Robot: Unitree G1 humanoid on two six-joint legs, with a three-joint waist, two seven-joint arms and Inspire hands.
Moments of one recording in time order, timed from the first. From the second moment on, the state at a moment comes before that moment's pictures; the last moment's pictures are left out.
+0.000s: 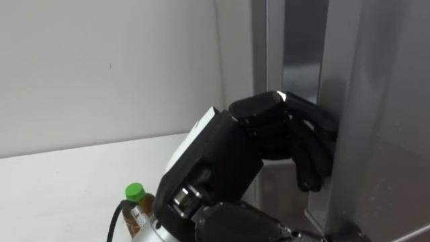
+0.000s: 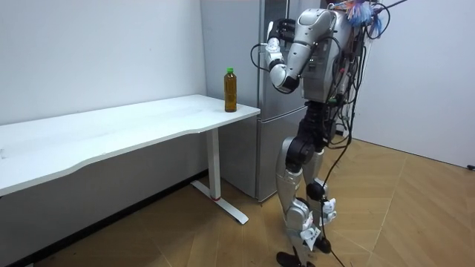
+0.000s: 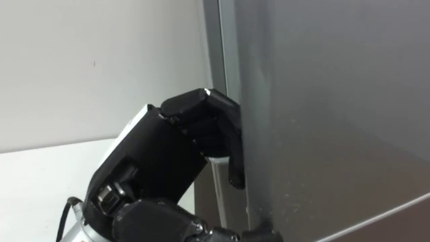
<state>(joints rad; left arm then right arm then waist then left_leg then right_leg) -0.18 0.20 -0.34 -0.51 -0.48 -0.04 -0.28 0.02 -0.27 0.09 1.30 0.31 -0.05 0.14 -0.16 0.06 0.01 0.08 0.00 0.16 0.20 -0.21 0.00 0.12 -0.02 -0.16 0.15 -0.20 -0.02</state>
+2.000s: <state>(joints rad) -0.28 0.20 -0.52 -0.44 -0.50 -0.03 -0.45 0.04 -0.29 0.08 1.29 0.43 -0.04 0.15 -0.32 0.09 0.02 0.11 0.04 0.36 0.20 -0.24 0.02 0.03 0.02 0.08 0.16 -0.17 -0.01</state>
